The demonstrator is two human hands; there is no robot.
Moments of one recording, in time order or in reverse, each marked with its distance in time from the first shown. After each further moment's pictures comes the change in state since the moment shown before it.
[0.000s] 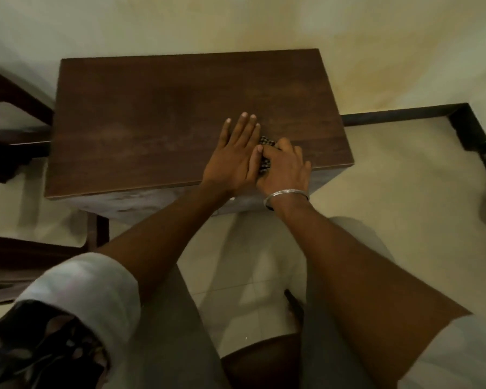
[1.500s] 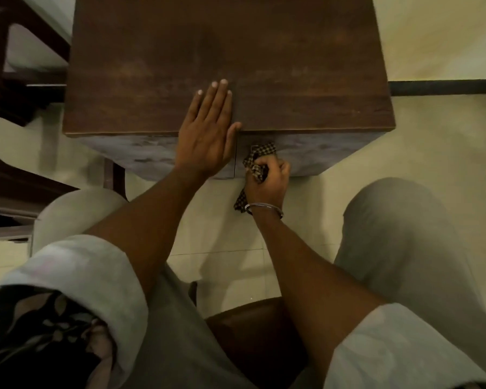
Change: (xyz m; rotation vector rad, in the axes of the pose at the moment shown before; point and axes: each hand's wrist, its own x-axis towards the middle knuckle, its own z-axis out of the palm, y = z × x) left_hand -0.082 -0.059 0.015 0.220 0.232 -0.153; right_hand -0.092 -0.027 0.095 0.715 0.156 0.216
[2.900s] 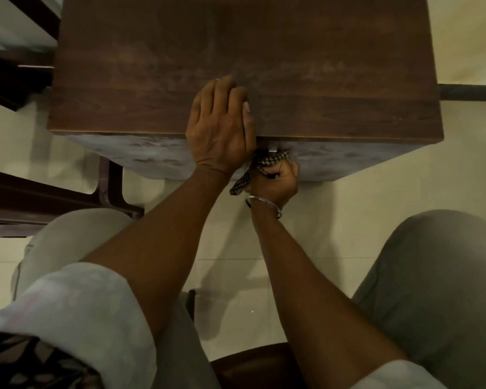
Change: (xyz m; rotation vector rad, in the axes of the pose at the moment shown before) left_hand 0.021 0.008 0.027 -0.006 0.382 -0.251; right_hand 0.028 0.018 0.060 0.237 0.288 0.108
